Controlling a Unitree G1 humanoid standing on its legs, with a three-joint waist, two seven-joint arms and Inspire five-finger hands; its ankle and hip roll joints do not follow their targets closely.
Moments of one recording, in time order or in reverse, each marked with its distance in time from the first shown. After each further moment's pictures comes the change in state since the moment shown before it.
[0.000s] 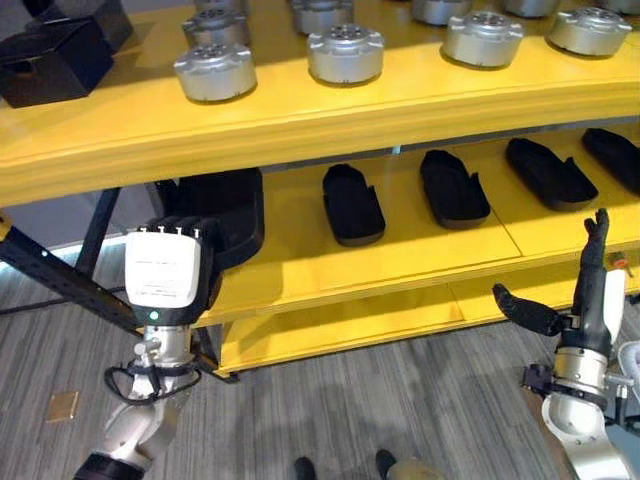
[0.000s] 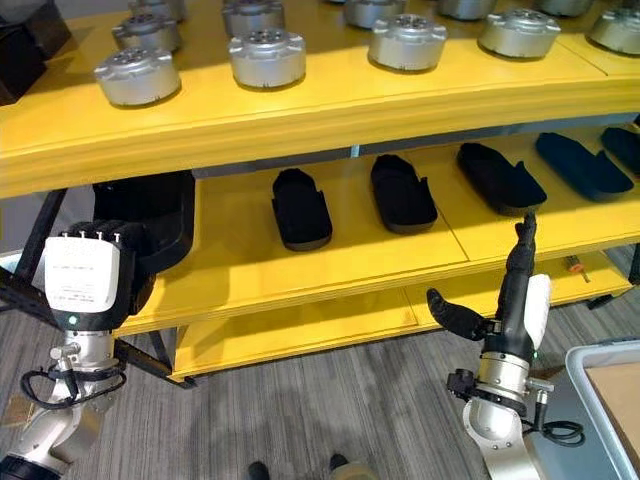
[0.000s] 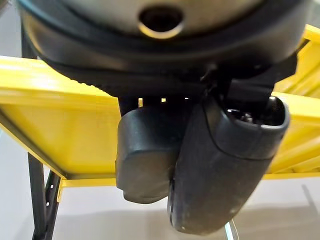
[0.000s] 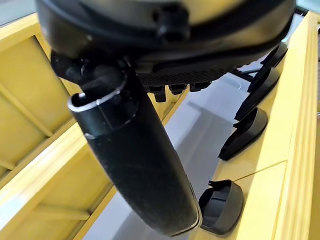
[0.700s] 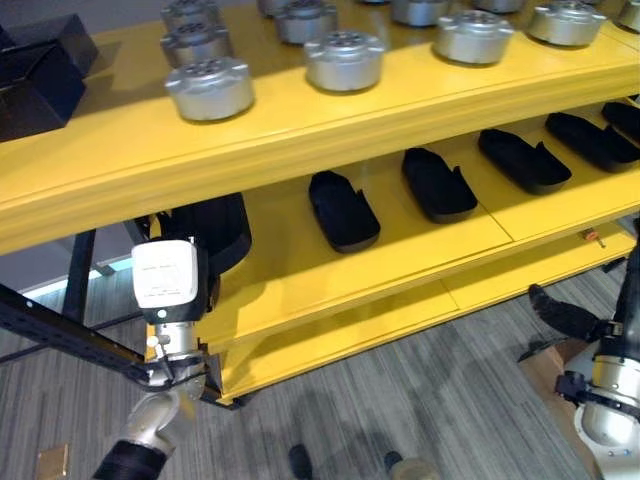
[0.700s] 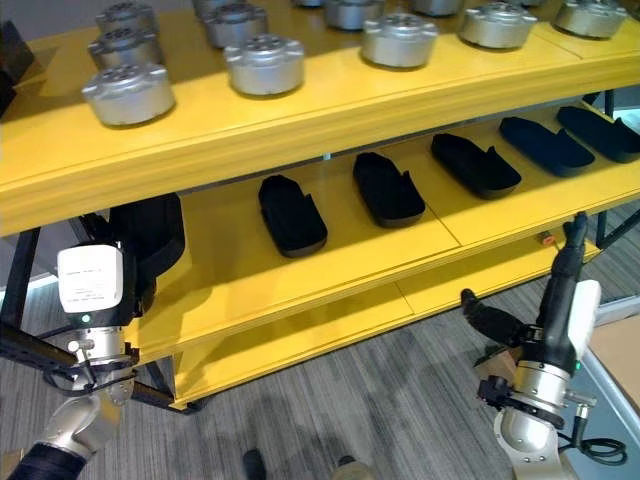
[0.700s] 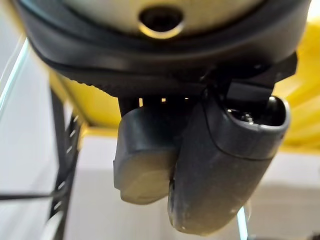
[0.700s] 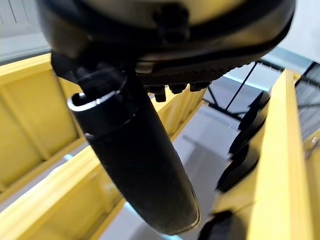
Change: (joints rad) left arm -0.133 -0.095 -0.068 0.242 -0.111 0.069 -0.092; right arm 0.051 0.029 -0.089 -0.052 0.017 -0.064 0.011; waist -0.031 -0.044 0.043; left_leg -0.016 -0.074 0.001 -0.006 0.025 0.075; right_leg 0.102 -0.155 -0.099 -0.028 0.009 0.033
